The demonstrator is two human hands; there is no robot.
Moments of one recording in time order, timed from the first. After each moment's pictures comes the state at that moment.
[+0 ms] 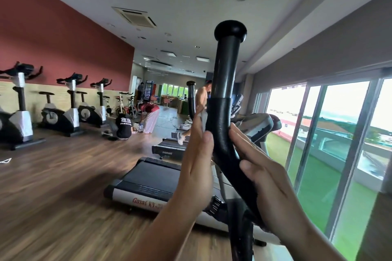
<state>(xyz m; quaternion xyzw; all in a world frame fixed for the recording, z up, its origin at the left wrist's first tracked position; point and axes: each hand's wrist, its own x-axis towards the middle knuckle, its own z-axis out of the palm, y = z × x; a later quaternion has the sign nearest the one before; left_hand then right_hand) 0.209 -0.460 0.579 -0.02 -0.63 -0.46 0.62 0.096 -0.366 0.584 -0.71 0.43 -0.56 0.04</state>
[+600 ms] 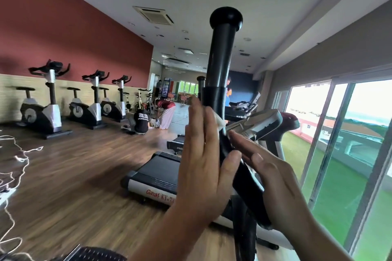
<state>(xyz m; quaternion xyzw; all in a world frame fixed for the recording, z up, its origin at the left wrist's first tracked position) 0.193 -0.434 0.553 0.17 -0.73 -0.08 0.66 0.062 -0.356 0.576 -0.70 0.46 -0.54 0.02</state>
